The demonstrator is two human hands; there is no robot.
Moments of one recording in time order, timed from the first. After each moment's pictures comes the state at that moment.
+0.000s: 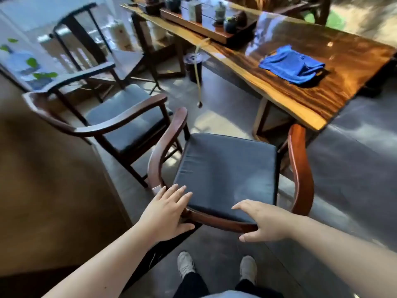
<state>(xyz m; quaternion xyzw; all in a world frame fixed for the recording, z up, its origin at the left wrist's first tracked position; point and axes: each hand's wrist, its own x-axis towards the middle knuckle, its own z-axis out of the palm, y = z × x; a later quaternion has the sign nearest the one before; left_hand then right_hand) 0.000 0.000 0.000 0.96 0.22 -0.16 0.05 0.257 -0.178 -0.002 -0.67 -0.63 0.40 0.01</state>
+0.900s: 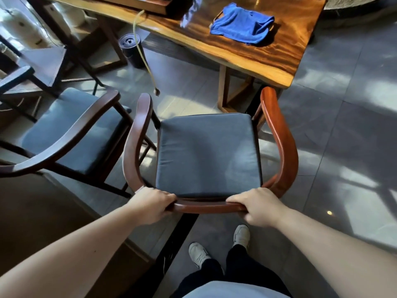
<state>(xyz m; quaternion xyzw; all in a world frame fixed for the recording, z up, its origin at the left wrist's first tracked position) 0.016 0.129 -0.040 0.96 -0.01 -0.26 0.08 0.189 -0.150 -0.043 -0.80 -0.52 0.29 0.04</state>
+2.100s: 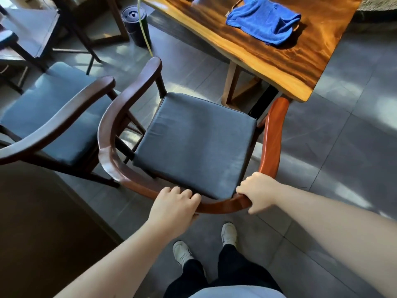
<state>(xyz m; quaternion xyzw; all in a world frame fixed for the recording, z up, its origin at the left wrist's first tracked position) 0.104 0.069 -0.033 0.99 0.05 -0.15 0.04 0.326 -0.091 -0.085 -0.66 -0.63 0.33 -0.23</state>
